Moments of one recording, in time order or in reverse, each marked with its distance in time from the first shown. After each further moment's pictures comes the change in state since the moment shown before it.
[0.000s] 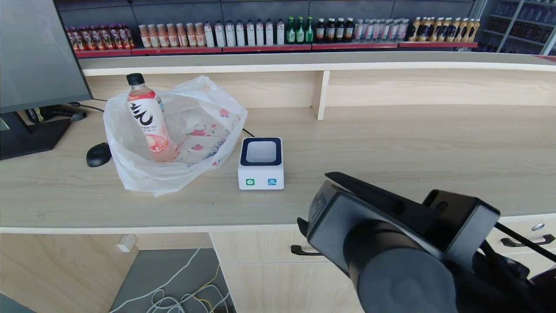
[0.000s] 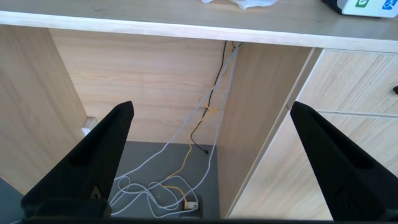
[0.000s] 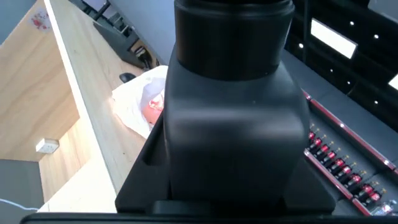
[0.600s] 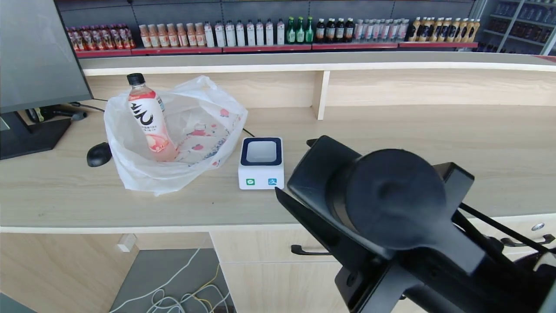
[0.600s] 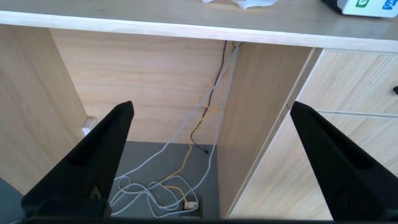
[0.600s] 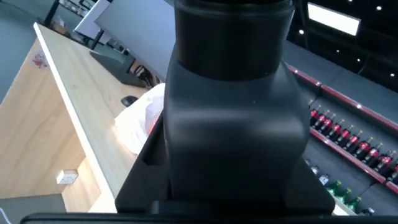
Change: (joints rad) left arm -0.001 0.000 0.000 0.000 0.000 0.000; right arm 0.011 0.055 -0.119 0.001 -0.048 0.186
